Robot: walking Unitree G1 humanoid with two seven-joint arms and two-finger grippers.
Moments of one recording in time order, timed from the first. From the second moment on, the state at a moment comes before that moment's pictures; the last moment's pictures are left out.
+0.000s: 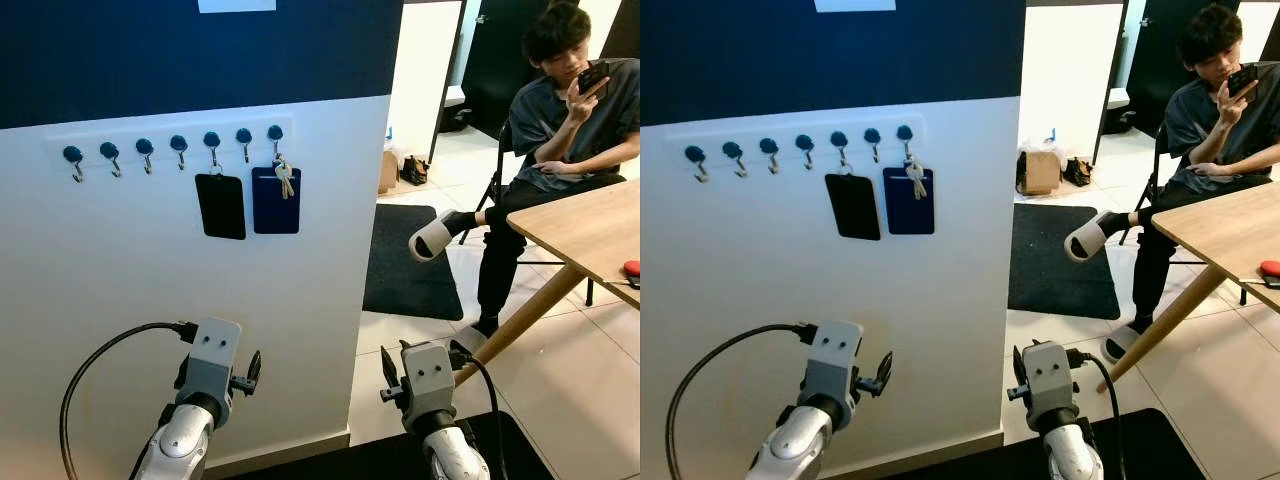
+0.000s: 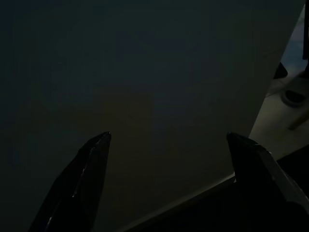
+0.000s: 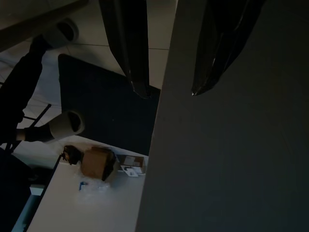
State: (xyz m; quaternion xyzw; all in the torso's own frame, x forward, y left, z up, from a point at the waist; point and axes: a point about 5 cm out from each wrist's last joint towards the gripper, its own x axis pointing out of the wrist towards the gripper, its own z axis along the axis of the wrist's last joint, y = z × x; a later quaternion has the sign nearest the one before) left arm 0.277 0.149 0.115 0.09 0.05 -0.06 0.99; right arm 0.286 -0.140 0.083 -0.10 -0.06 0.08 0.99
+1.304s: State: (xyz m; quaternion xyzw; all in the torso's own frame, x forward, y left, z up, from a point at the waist) left arm 0.268 0.158 0.102 0.09 0.08 -0.03 0.99; right arm 0.269 -0.165 0.070 -0.10 -0.03 0.03 0.99
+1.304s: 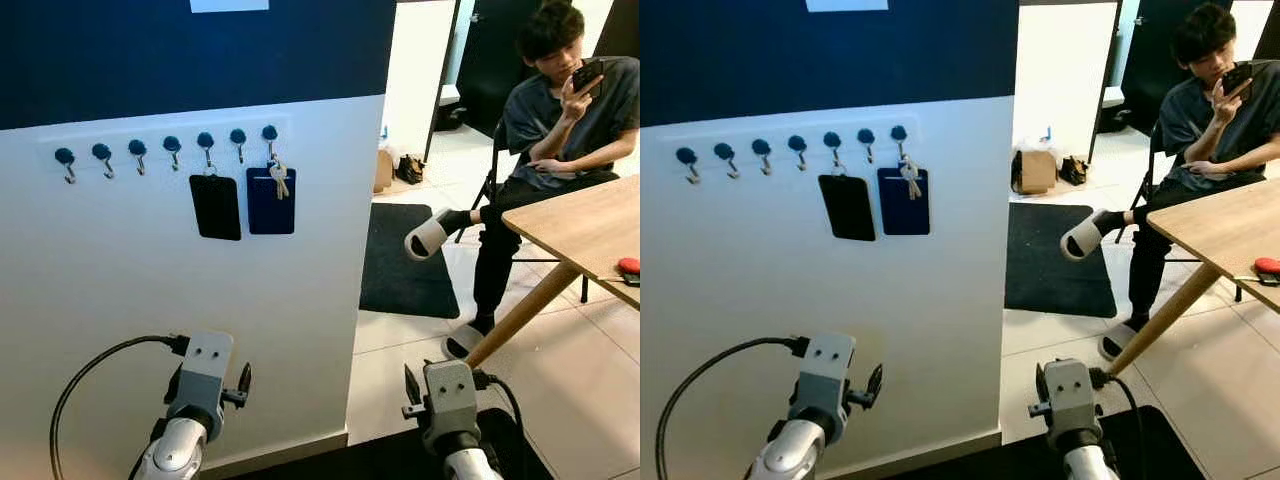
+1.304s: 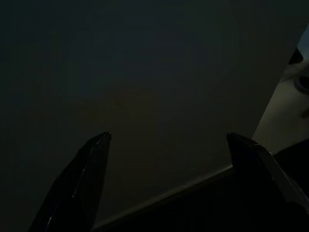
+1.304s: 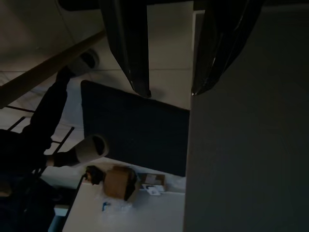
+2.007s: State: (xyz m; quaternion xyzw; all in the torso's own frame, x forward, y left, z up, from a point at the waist) left arm 0.281 0.181 0.139 0.09 0.01 0.05 0.99; right arm 0.274 -0.162 0.081 -0.10 -0.05 0.02 0.99
